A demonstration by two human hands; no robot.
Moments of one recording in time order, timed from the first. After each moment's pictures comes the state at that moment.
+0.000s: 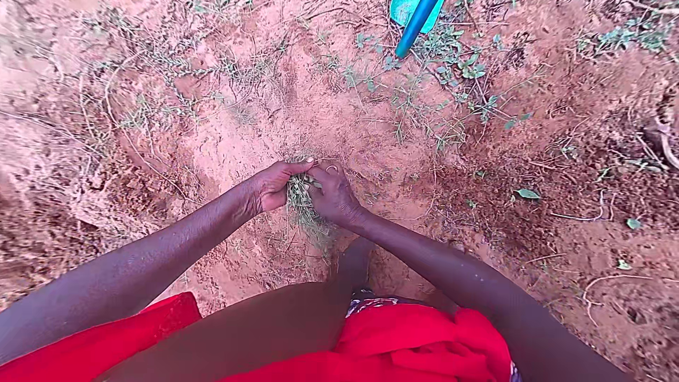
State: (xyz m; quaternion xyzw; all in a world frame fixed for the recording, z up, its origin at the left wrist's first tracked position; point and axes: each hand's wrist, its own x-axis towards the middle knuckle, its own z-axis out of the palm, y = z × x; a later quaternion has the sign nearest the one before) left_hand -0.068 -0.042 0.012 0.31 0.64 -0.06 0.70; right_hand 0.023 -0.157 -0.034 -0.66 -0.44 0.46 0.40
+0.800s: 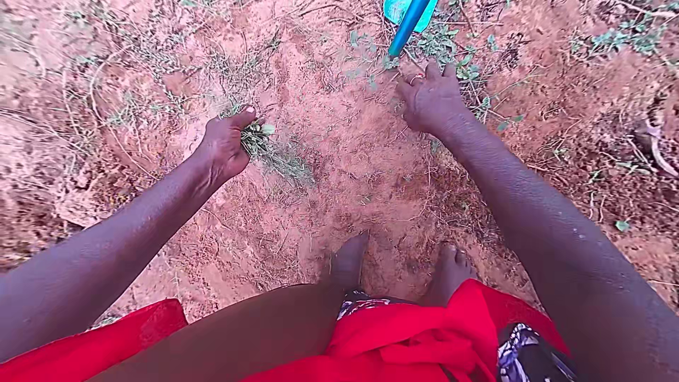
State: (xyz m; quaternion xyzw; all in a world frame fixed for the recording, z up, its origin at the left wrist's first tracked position) left_hand -0.068 0.026 0.005 0.40 0.68 0.20 0.59; right_hand 0.246 -0.115 -0.048 -0.76 -0.61 0.22 -0.09
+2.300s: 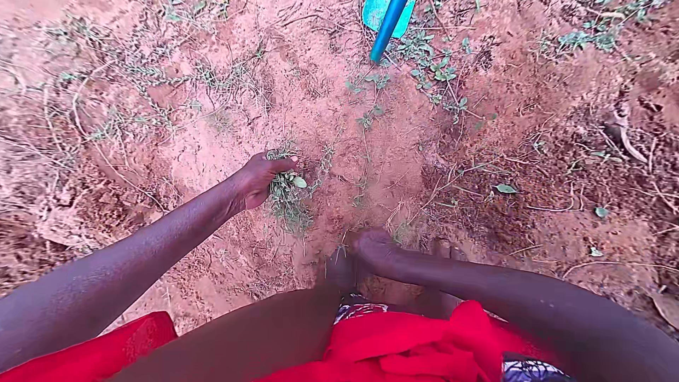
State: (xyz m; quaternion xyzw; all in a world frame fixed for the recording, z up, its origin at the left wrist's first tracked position) left_hand -0.054 -0.035 0.007 0.45 0.62 -0.06 0.64; right_hand 0.063 -0.253 -0.013 -0.55 -0.55 0.61 -0.15
